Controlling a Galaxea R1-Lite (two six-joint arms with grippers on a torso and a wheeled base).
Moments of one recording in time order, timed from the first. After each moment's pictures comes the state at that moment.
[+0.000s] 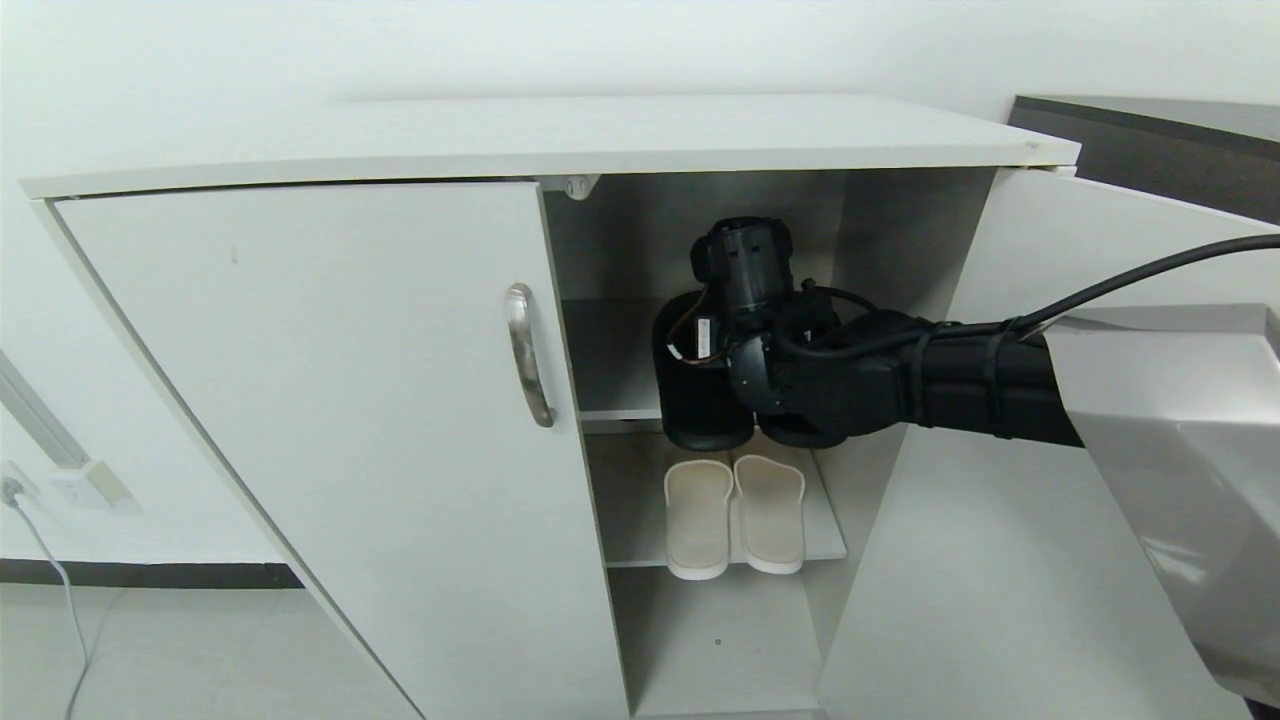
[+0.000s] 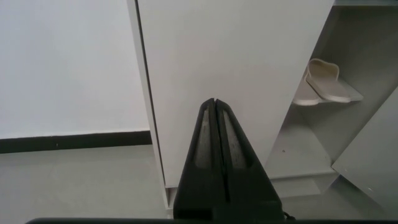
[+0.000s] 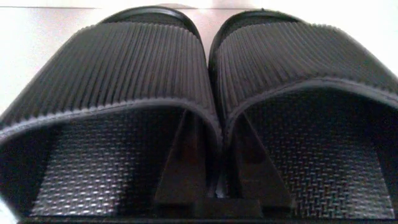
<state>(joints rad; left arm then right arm) 0.00 0.00 0.00 0.00 -0.03 -0.02 0.74 2.28 -2.00 -0.01 -0.74 0.20</state>
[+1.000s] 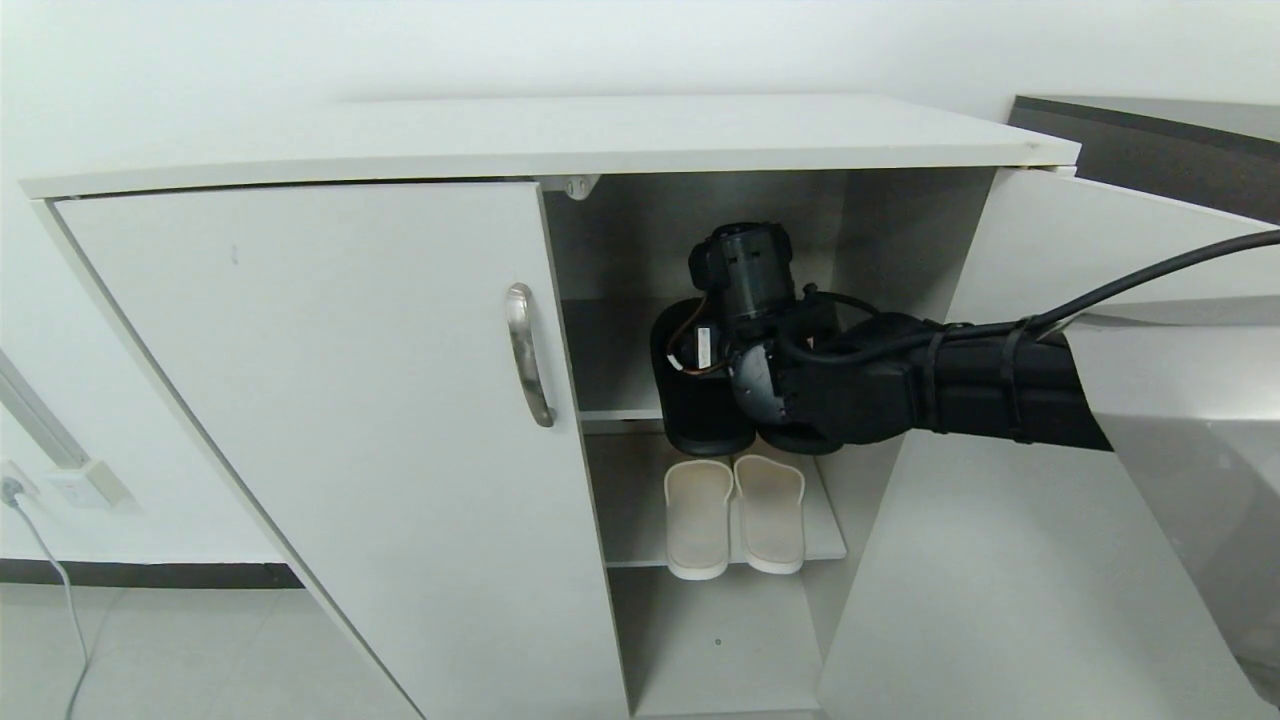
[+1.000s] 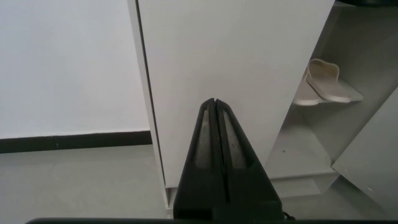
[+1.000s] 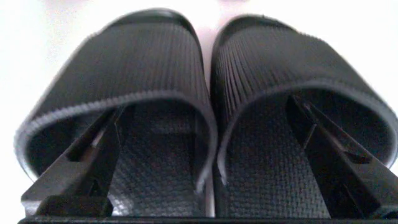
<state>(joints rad) 0.00 0.00 0.00 0.00 -0.03 -0.02 0.76 2.24 -1.93 0.00 -0.74 0.22</state>
